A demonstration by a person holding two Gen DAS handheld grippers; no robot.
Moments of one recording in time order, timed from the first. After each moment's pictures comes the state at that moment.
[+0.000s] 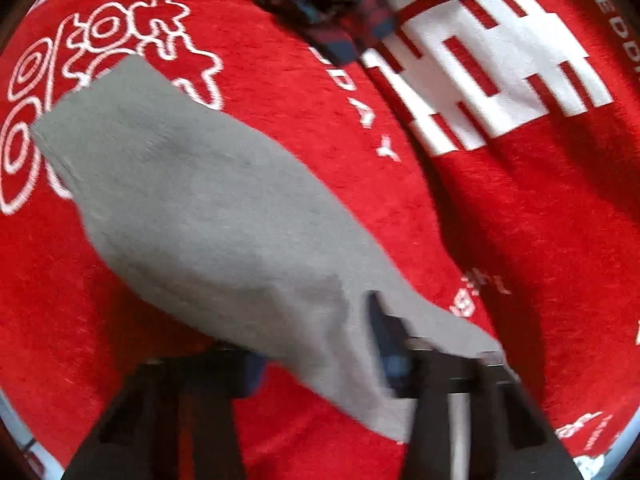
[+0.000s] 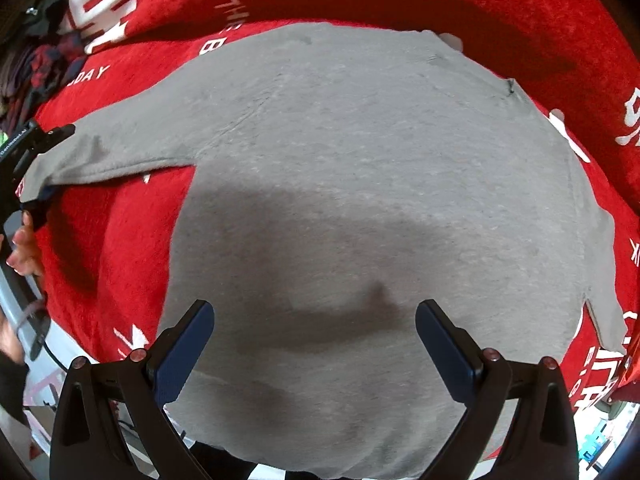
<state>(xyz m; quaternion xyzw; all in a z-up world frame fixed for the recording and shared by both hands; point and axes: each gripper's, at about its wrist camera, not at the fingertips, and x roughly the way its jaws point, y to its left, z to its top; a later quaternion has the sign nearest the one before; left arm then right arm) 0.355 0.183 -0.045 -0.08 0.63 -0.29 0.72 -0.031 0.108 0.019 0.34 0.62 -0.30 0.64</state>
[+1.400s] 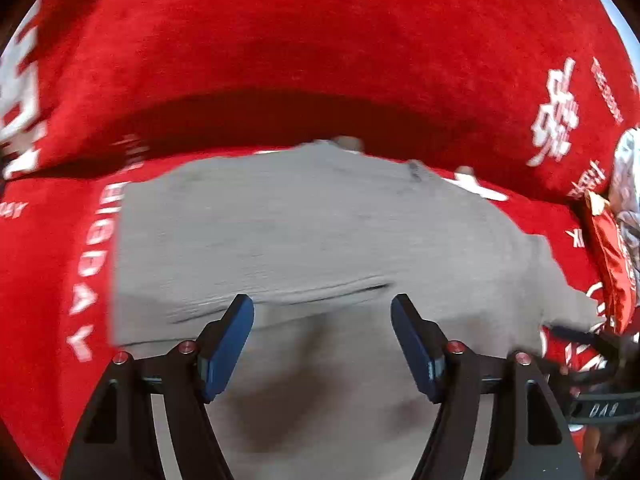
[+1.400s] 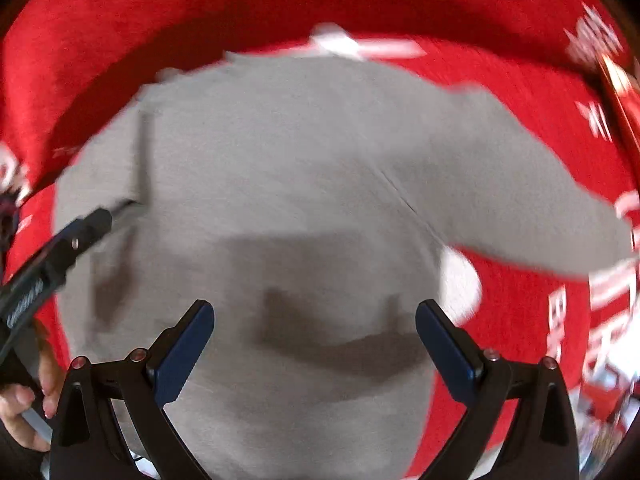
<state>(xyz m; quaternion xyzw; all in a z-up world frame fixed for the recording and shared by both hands) 0.037 0.016 0.028 0.28 0.49 -0.57 0.60 -0.228 -0.006 0.024 0.42 0.50 -0.40 0.64</state>
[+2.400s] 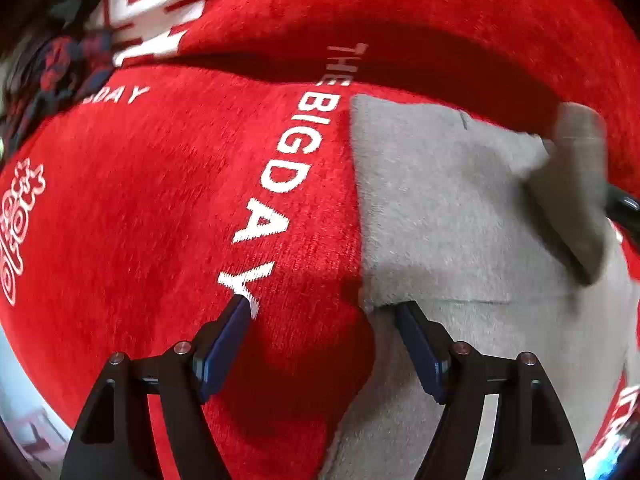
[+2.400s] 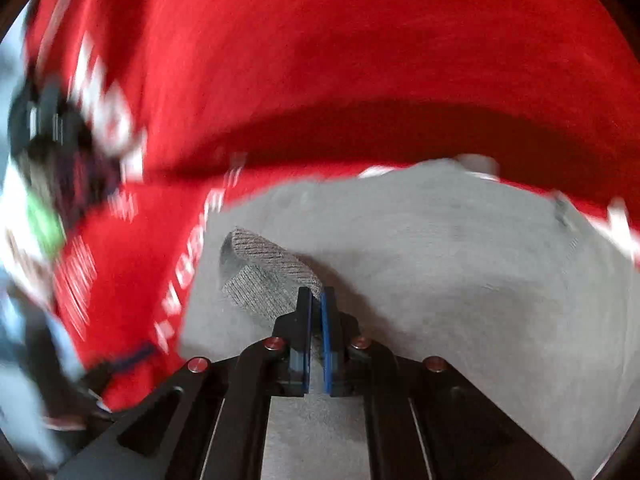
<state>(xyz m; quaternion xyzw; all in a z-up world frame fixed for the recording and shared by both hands) 0.154 0.071 -0.027 0.28 0.56 -0.40 0.67 -0.078 -0.041 0.018 0.44 0.38 -0.29 0.76</state>
